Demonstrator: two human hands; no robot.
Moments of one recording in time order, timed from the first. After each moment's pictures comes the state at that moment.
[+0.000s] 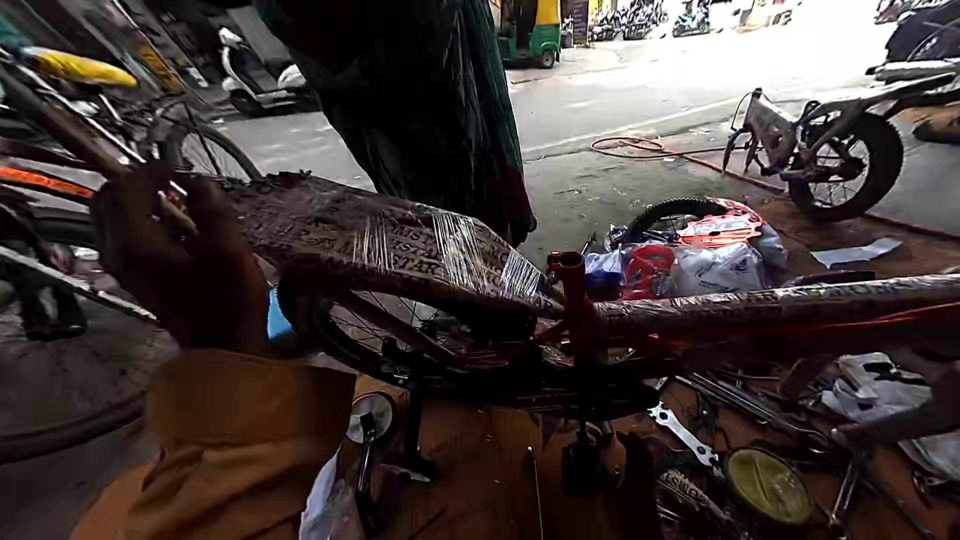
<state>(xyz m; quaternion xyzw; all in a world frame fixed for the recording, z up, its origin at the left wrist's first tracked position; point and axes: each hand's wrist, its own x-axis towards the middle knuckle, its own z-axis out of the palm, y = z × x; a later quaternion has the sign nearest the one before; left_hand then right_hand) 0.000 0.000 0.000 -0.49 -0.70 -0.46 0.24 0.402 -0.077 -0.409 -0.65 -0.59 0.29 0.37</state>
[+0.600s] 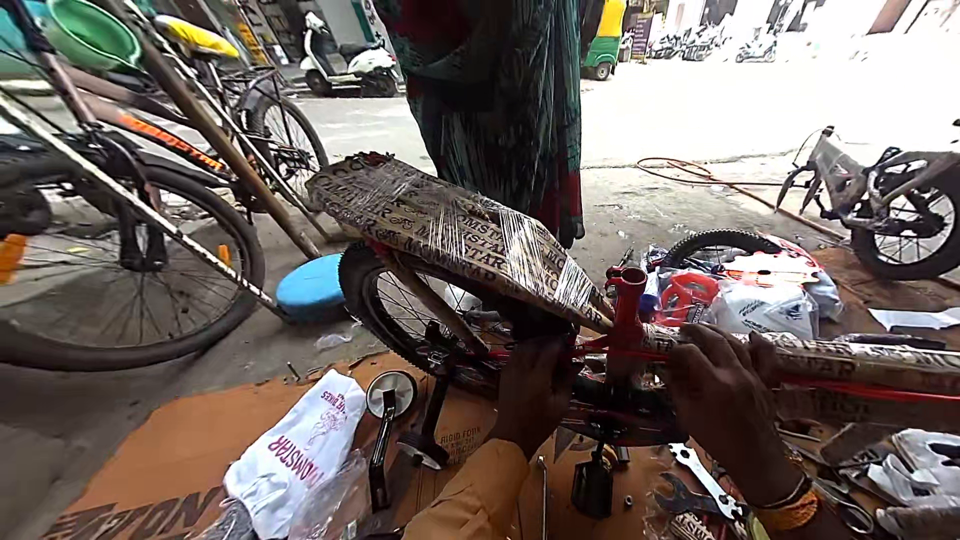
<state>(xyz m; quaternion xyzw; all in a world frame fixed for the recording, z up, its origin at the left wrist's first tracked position) 0.184 -0.003 -0.207 -0.67 -0.60 -0.42 0.12 0.441 0.051 -0.181 -0.43 -0.83 -0.11 0.35</state>
